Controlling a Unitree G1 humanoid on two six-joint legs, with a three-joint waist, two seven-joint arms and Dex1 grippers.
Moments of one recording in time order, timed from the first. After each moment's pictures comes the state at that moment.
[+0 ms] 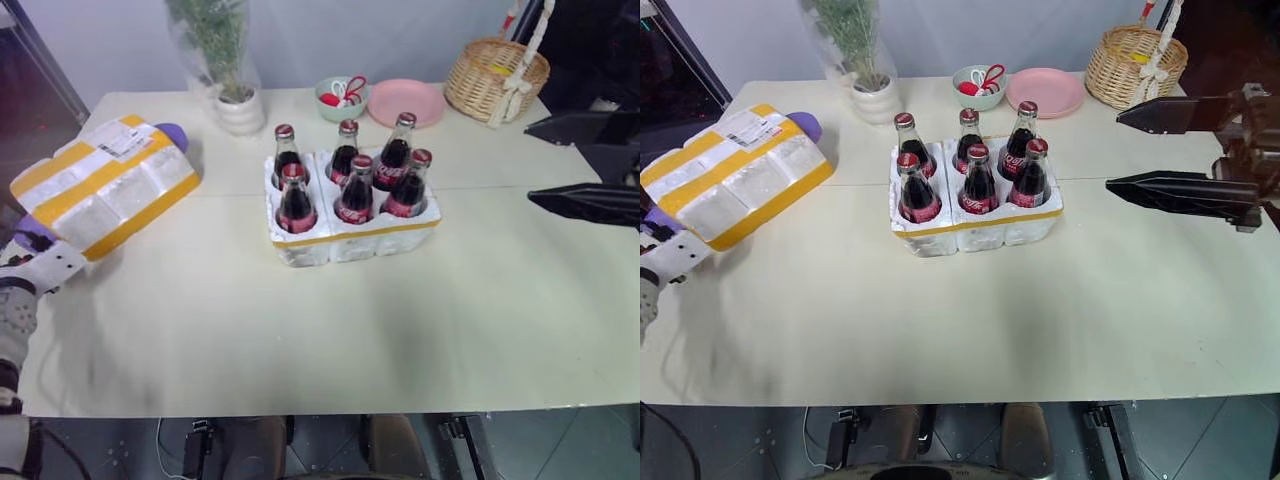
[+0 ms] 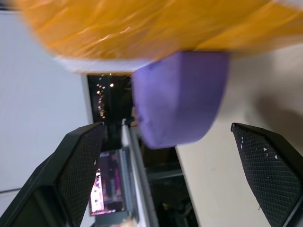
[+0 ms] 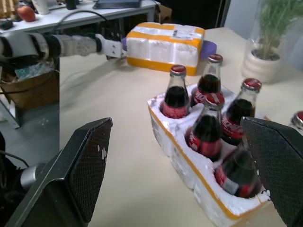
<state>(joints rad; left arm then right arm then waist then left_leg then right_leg) -0.47 0.96 -0.01 1.04 0.54 -0.22 0.06 -0.60 -1.25 -0.52 -0.24 1.01 1.00 1.24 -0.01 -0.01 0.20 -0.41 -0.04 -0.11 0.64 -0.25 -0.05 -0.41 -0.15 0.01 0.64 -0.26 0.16</state>
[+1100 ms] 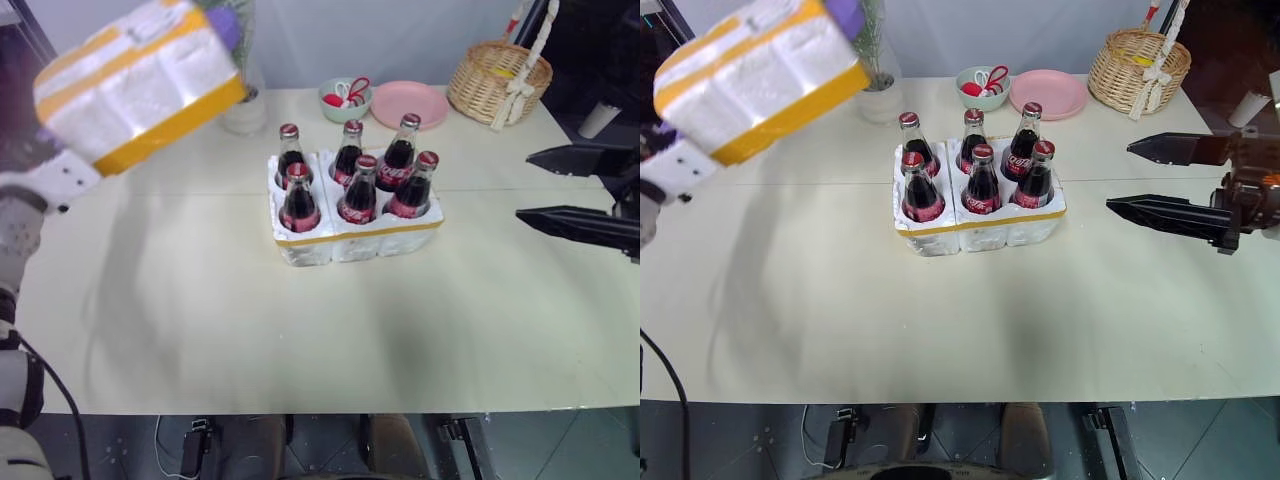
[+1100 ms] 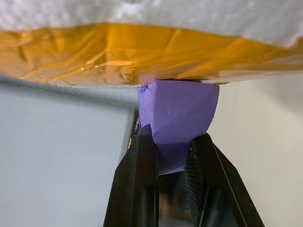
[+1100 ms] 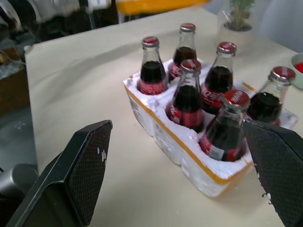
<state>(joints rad) -0.80 1.03 -0.08 0.80 0.35 -0.40 -0.18 -0.35 -1.23 -0.60 -0.29 0.97 0.92 1.15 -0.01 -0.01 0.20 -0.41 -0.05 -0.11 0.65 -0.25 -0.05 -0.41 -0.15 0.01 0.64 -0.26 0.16</state>
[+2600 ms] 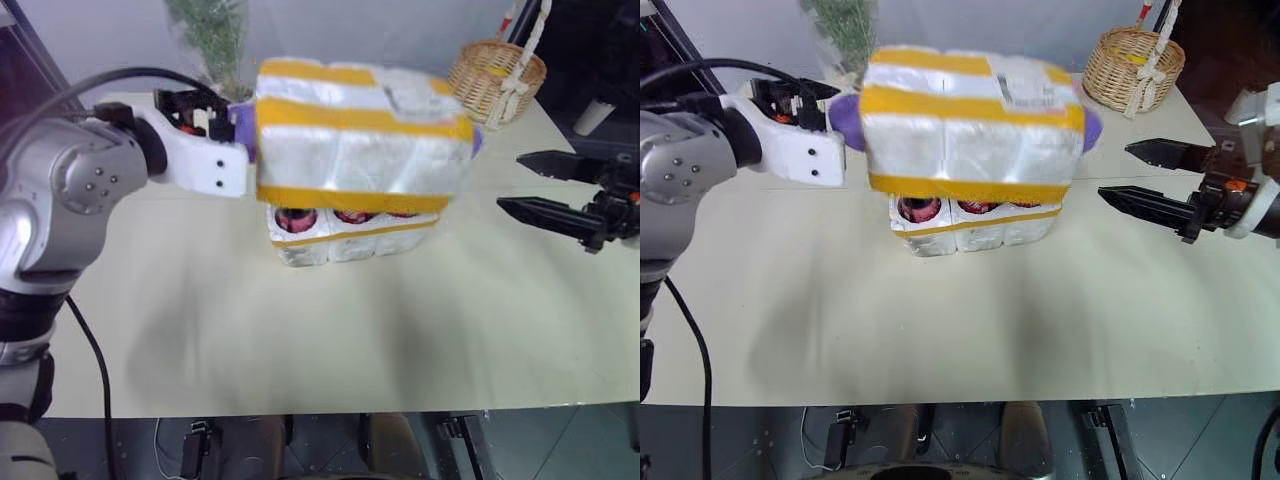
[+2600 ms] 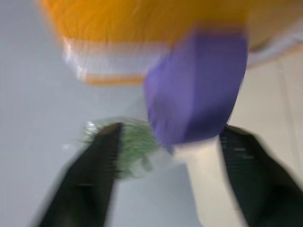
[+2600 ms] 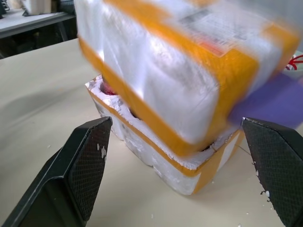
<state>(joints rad) -0.76 1.02 -0.16 -0.33 0.48 0.12 -0.96 -0.36 -1.09 -0.49 -0.22 0.89 0.81 1.03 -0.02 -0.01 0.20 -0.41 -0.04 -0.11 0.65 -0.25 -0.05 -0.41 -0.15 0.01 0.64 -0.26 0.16</state>
